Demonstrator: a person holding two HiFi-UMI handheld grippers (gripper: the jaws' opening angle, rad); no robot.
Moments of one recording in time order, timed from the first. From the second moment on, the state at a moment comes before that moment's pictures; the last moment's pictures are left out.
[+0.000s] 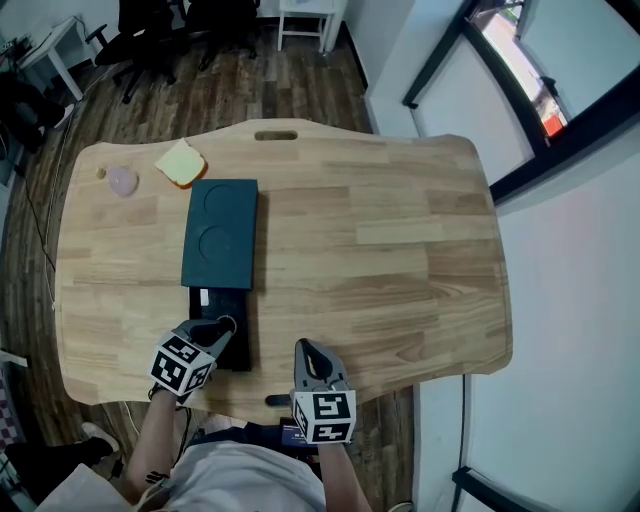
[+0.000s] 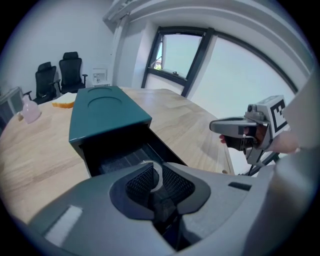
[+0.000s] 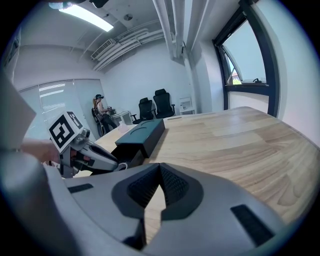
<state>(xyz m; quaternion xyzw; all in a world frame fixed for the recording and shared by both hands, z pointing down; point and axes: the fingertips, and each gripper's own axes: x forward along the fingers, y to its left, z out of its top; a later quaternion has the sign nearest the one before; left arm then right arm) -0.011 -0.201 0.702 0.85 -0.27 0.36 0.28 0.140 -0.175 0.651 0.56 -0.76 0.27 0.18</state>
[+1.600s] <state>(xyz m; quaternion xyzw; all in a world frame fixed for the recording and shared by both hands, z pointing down) -0.071 -0.132 0.497 0.90 -0.41 0.08 0.14 0.082 -0.099 0.494 0.60 -0.79 0.09 0.11</state>
